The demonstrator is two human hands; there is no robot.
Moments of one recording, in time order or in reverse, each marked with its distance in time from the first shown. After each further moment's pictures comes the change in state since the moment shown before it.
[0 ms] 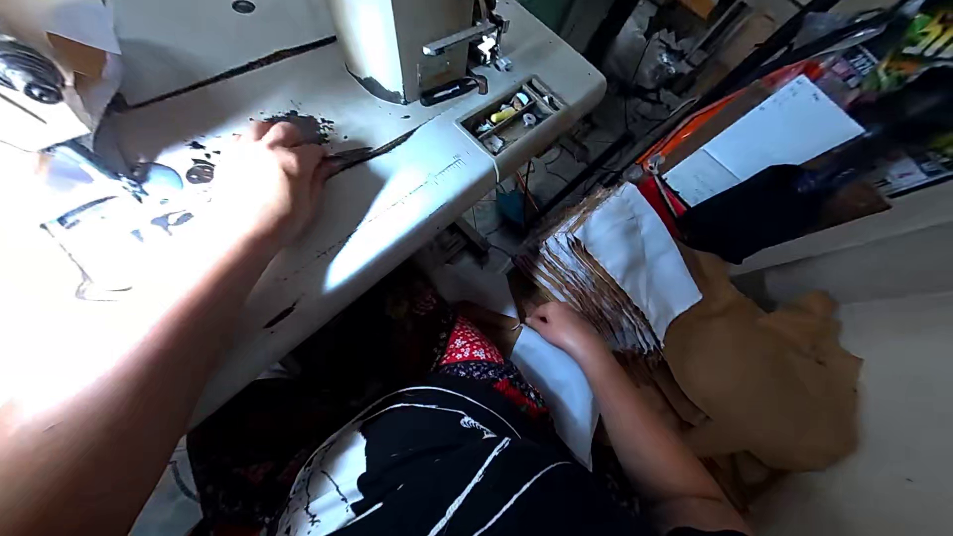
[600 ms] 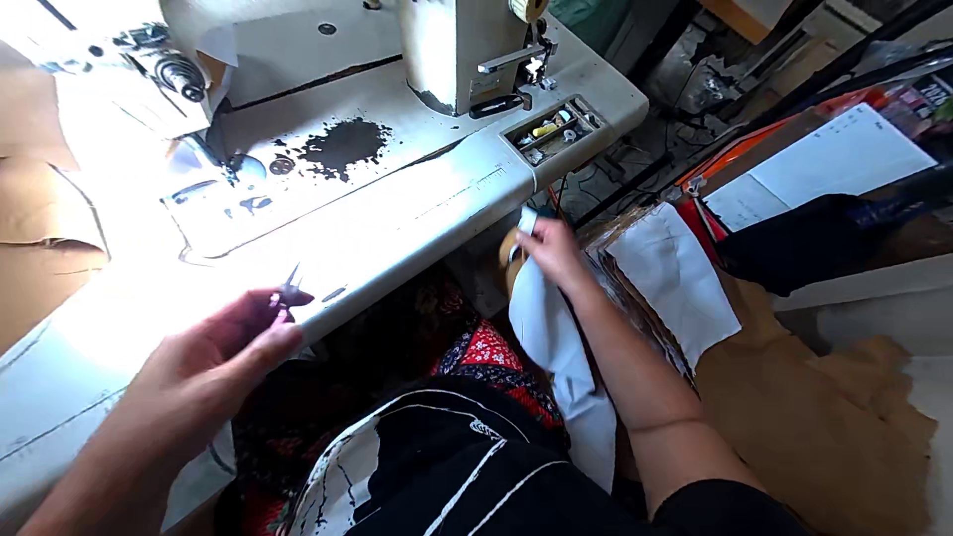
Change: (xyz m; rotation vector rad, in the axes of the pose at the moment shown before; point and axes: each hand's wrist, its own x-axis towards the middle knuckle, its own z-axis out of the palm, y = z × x) left_hand -0.196 0.040 -0.052 -1.012 0.027 -0.448; right_hand 0.038 -0.100 -0.066 0.401 0.465 -0.509
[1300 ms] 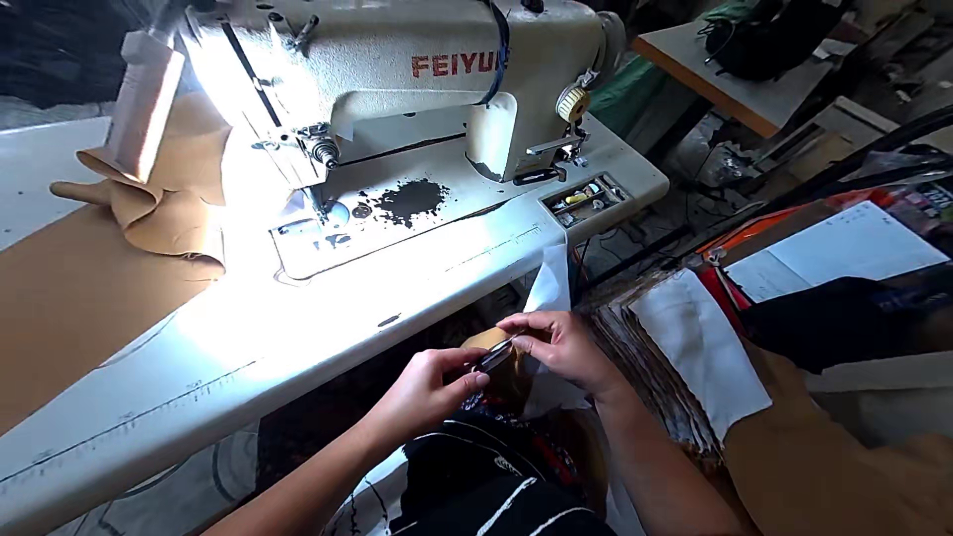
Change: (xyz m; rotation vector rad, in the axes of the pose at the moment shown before) left_hand 0.026 -0.001 0.106 -0.053 -0.342 0.017; right_hand -0.064 -0.053 0.012 0.342 -0.367 -0.292
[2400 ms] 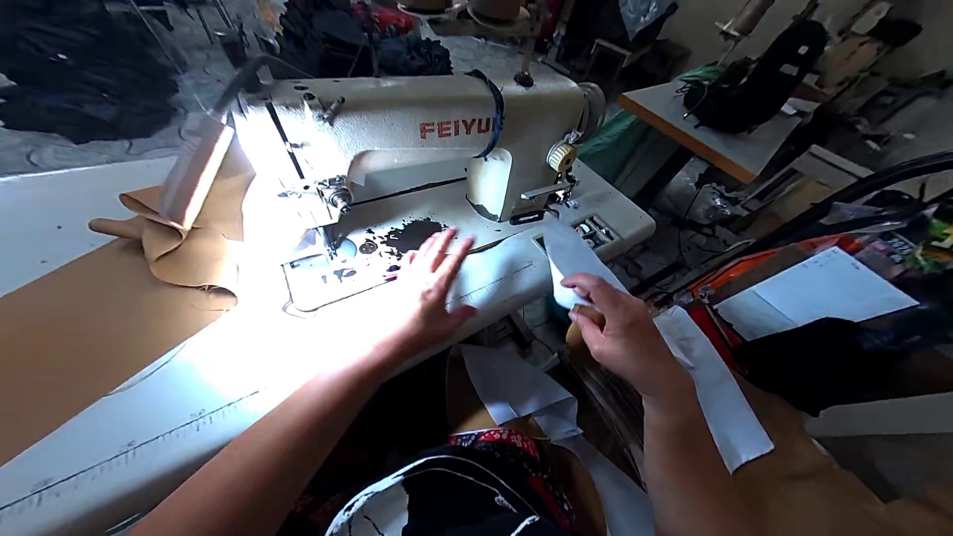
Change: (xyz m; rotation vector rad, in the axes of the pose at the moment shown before) left_hand 0.097 0.027 -0.066 0.767 0.459 0.493; right_hand 0.012 -0.046 -0.069 -0.815 0.342 -0.442
